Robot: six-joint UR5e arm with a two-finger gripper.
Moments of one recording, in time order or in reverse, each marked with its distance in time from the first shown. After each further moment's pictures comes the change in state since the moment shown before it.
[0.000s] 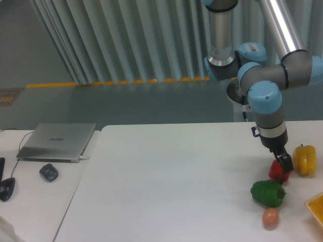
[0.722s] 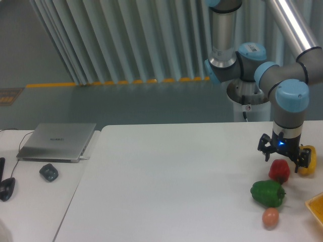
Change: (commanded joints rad) arm 0.055 -0.006 -0.028 0.014 -0.174 -0.464
